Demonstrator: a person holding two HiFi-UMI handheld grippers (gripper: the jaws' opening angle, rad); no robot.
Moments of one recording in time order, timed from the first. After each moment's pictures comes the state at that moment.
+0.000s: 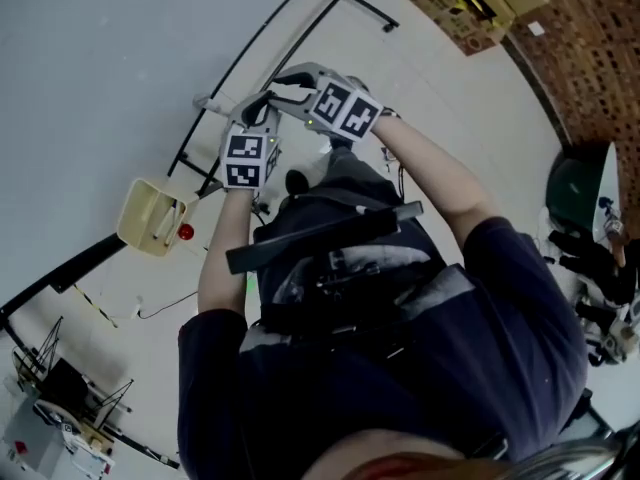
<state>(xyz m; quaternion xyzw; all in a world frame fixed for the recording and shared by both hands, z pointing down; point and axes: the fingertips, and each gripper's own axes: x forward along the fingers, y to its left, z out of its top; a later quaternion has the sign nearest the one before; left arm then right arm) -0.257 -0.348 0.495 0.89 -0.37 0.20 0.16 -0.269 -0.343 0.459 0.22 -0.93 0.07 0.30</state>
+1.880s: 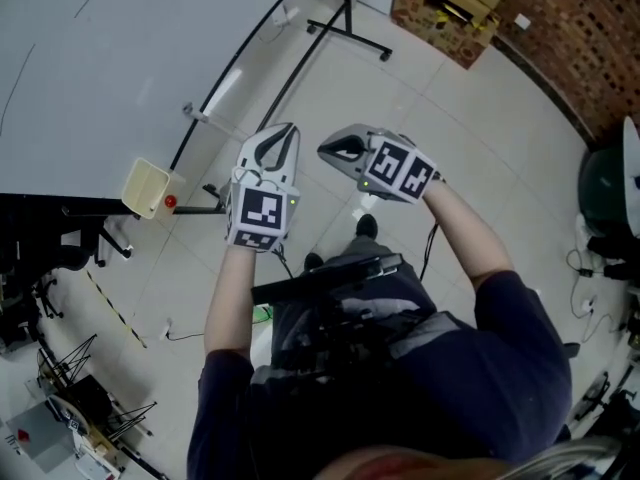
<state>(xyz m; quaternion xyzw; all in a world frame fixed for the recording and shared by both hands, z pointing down) -0.125 -0.130 0.287 0.92 -0.31 0.24 -0.08 -0.116 -0.089 0.343 0.24 -0.94 0.07 0.24</state>
